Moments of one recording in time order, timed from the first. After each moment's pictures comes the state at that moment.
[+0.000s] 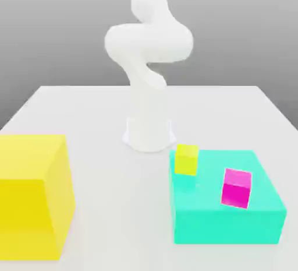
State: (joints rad) arm -0.01 -0.78 -0.05 -2.27 0.03 2.29 0.81
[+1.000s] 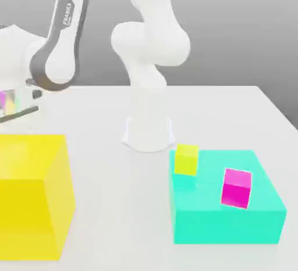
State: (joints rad) arm -0.65 0.06 -0.30 -2.78 0.07 2.84 1.99
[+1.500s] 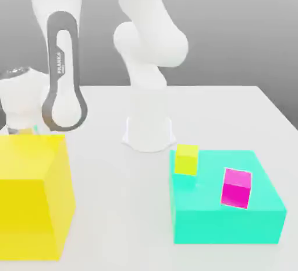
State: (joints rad) arm -0.75 0.22 -0.16 -2.76 0.22 2.98 1.89
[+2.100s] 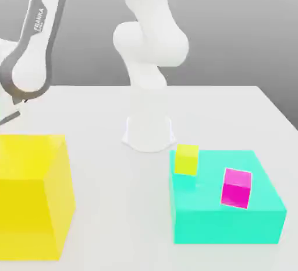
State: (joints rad) arm -0.76 0.14 -0.17 -2.47 0.15 2.61 1.66
